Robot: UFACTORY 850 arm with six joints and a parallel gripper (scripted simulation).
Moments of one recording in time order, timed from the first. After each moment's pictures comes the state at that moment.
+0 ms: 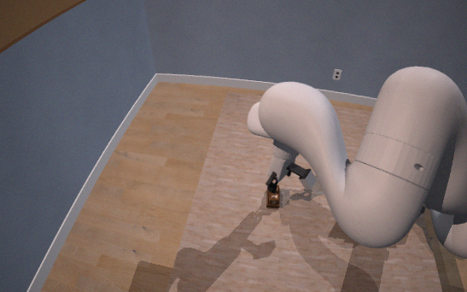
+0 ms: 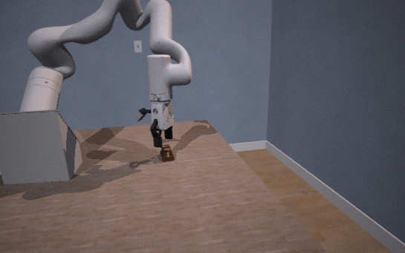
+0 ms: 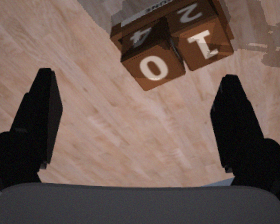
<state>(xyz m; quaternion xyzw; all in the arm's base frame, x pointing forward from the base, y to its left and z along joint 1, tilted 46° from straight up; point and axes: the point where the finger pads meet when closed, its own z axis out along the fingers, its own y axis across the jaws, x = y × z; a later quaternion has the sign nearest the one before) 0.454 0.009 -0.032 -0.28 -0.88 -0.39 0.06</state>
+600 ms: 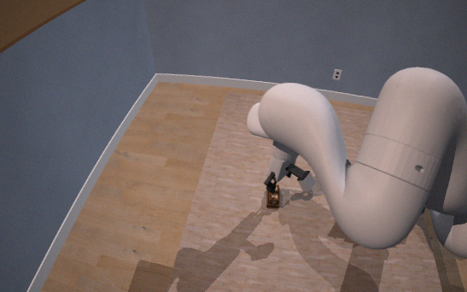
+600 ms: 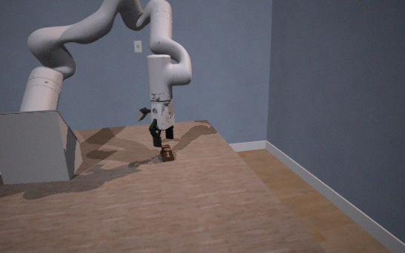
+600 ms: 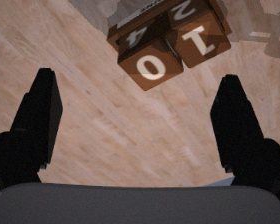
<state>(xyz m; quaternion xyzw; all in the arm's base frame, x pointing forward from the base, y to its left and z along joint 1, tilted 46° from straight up) 0.455 0.011 -0.030 -0.31 -0.87 -0.39 0.07</state>
